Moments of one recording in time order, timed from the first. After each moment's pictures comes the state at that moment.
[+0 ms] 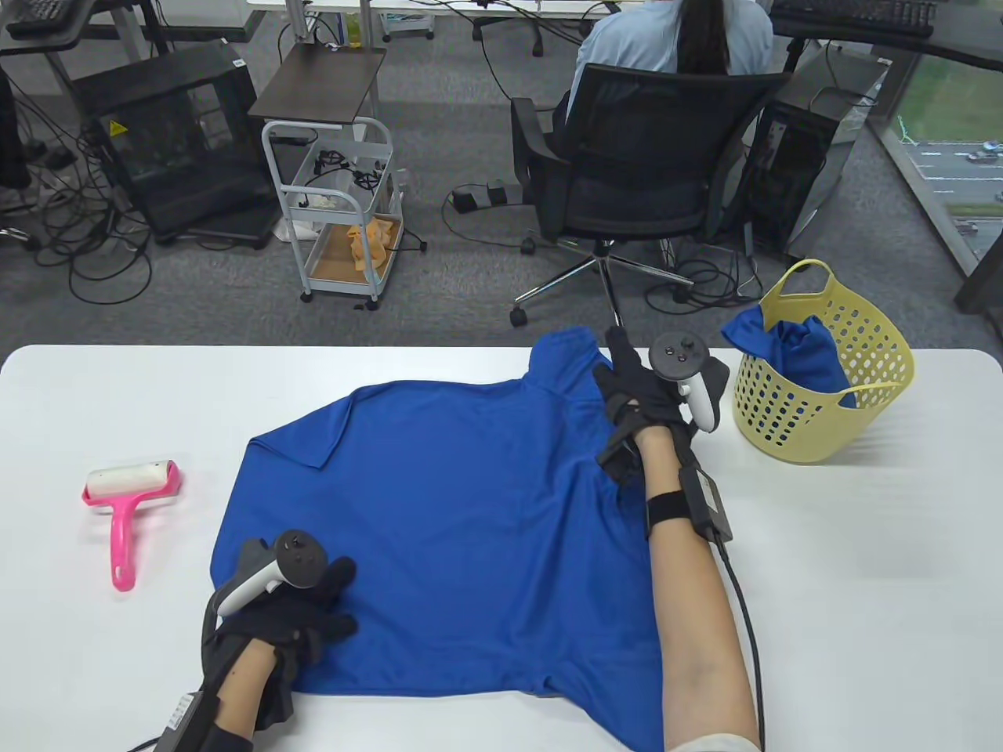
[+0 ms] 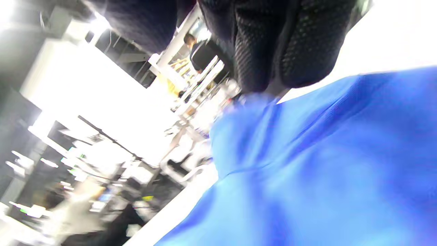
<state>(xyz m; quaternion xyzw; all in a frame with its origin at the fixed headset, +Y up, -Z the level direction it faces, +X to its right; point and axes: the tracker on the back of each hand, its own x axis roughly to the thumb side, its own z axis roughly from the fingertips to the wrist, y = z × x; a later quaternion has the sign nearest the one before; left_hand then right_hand) -0.278 -0.786 -0.334 -0.35 -0.01 0.13 0.93 0.194 -0.691 -0.541 -0.03 0.01 0.93 0.35</state>
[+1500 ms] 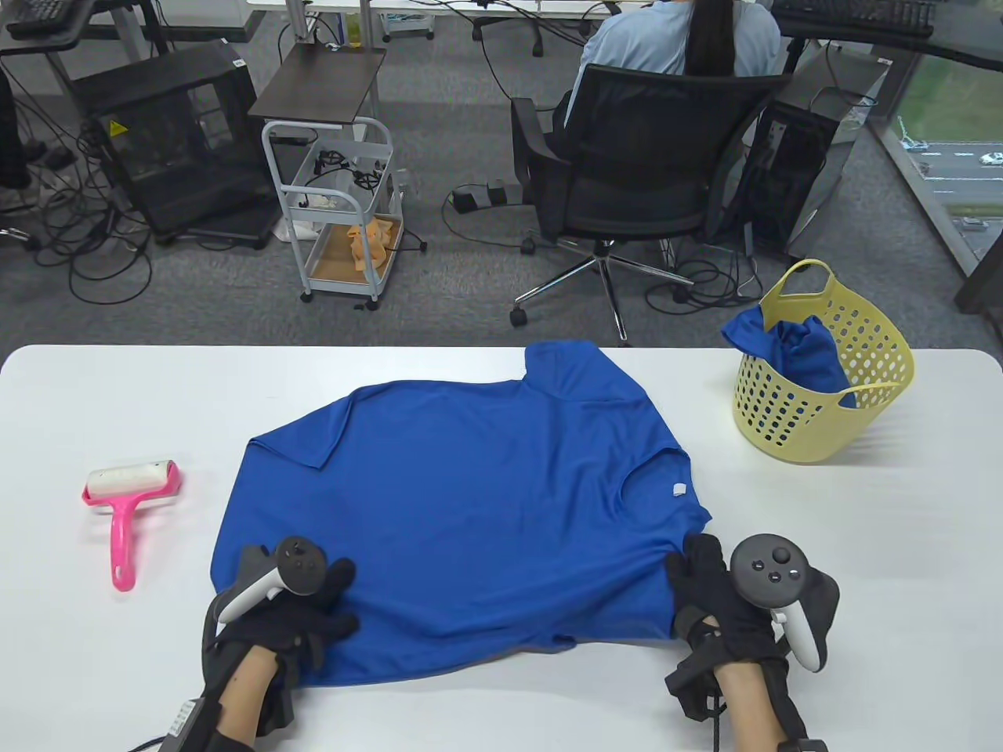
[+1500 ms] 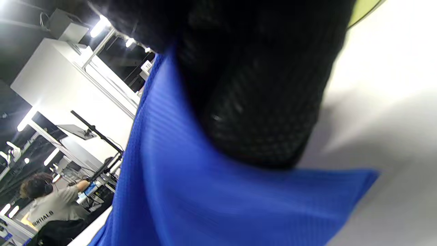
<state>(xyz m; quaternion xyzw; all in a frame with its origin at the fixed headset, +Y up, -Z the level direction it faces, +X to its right) -0.278 -0.789 -0.329 -0.34 -0.01 0.13 0.93 0.228 -0.685 -0.293 -0.06 0.02 0.92 0.39</state>
